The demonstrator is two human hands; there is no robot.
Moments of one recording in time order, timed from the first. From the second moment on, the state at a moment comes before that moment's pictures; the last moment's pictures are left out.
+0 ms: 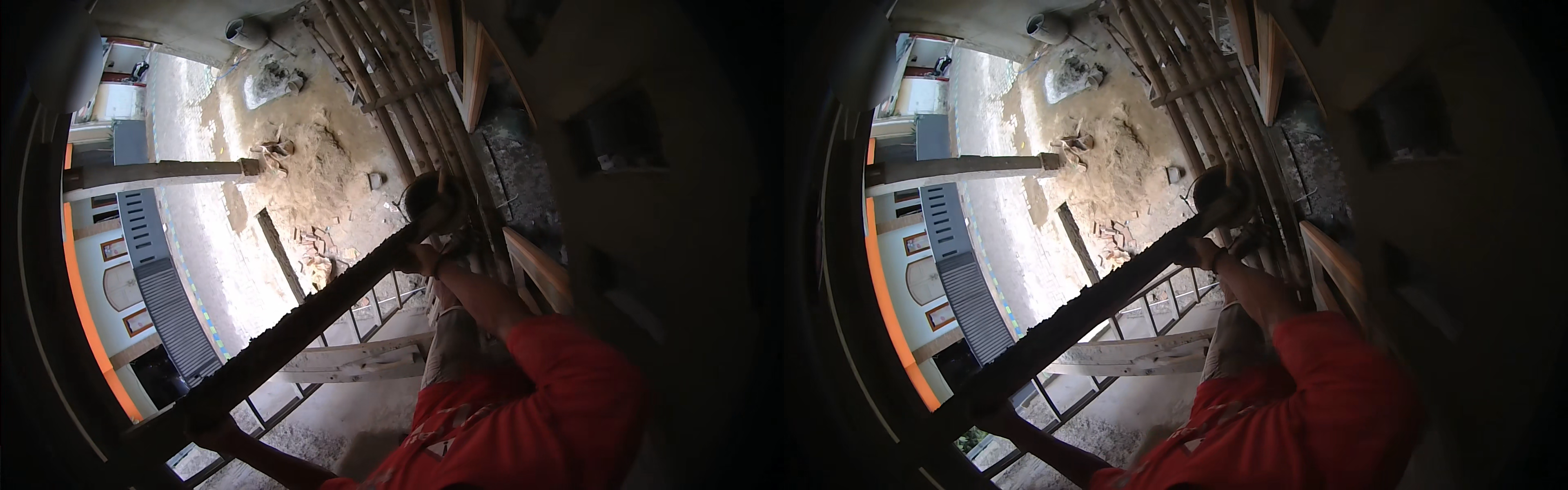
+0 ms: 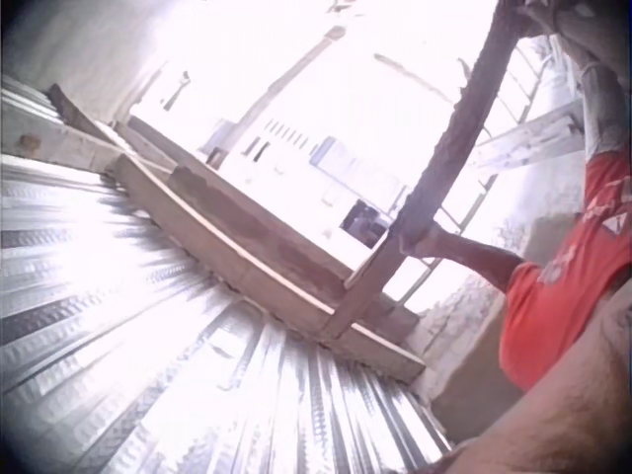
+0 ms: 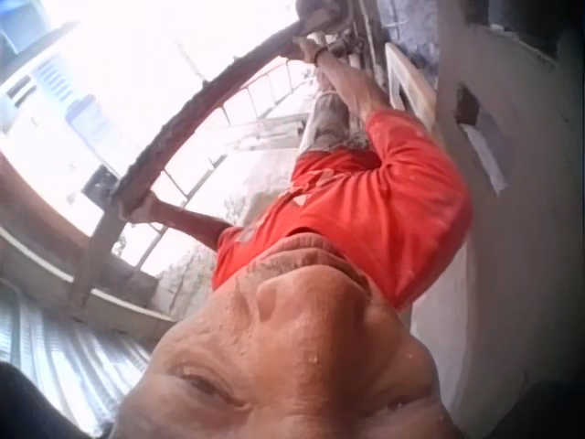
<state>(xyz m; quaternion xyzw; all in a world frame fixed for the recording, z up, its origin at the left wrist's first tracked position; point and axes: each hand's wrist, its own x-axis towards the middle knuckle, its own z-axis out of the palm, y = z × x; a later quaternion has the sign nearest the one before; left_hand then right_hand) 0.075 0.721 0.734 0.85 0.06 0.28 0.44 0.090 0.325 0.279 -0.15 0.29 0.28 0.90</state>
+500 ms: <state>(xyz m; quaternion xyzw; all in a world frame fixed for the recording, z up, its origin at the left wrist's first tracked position) 0.145 0.486 0.619 0.72 0.17 0.41 0.54 0.171 0.179 0.093 -0.94 0.22 0.05 0.25</state>
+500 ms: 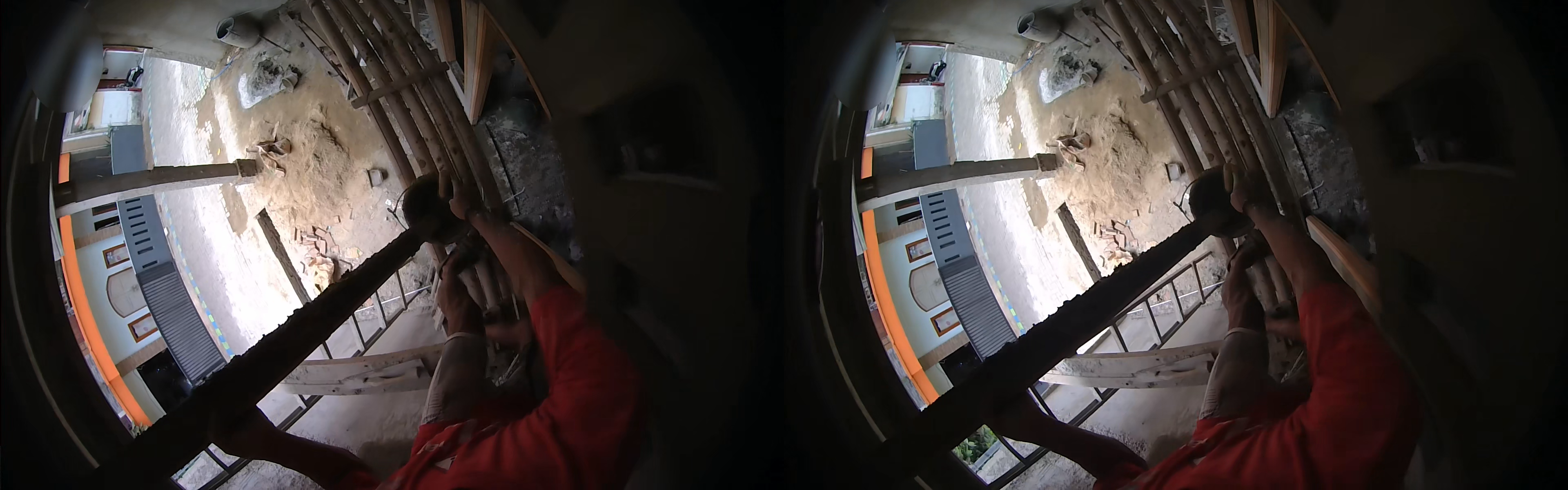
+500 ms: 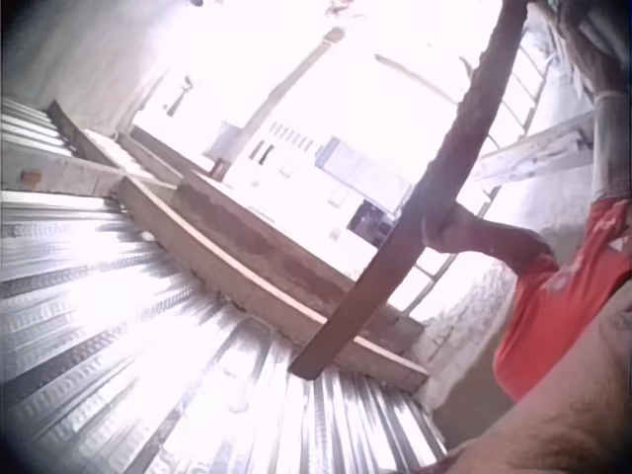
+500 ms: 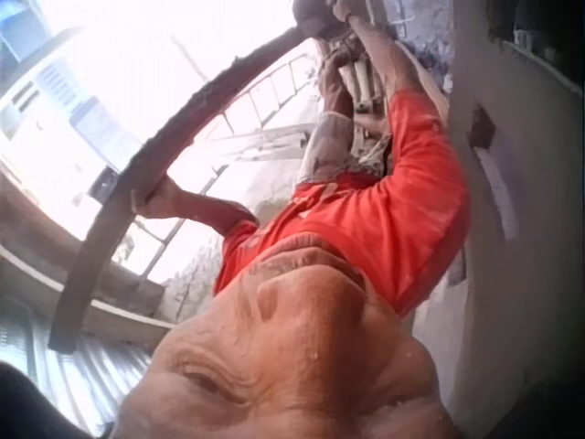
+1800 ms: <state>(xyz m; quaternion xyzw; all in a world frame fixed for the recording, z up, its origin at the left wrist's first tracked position) 0.095 0.461 0.611 0.95 -0.14 0.29 0.02 0.034 0.149 0.253 -0.33 0.35 0.21 0.85</state>
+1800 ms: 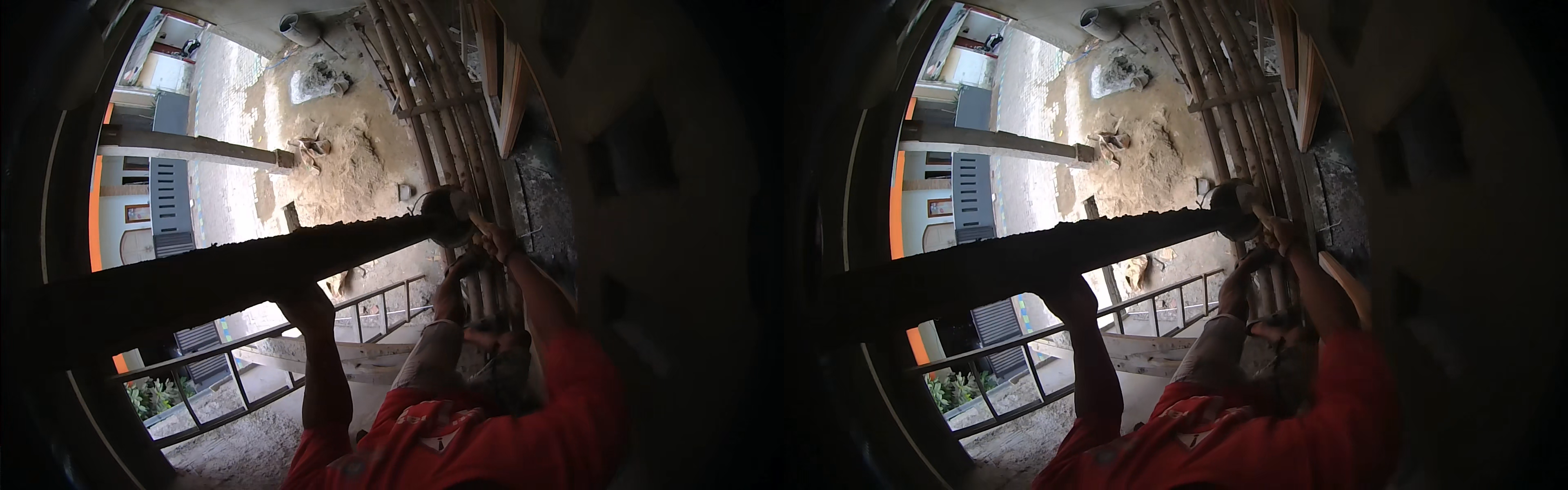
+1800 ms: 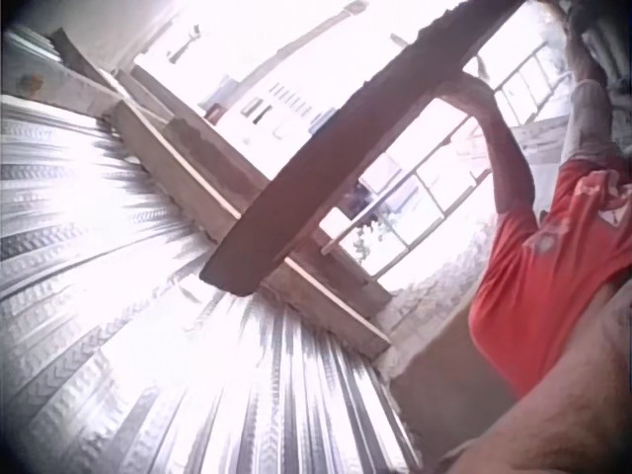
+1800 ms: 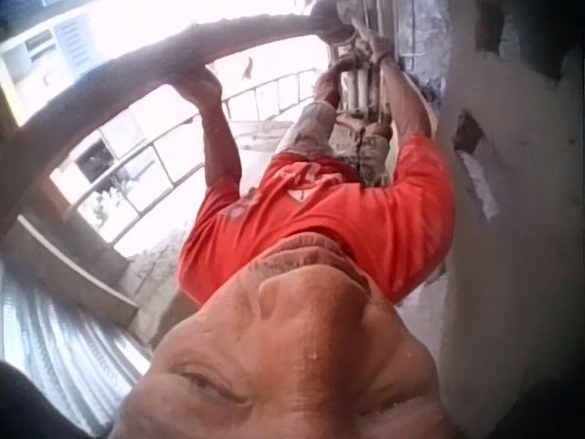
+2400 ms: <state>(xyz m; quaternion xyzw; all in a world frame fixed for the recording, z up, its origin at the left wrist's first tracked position) 0.058 0.468 0.721 0.78 -0.06 0.07 0.62 -0.051 0.242 0.790 -0.76 -0.16 -0.16 0.61</state>
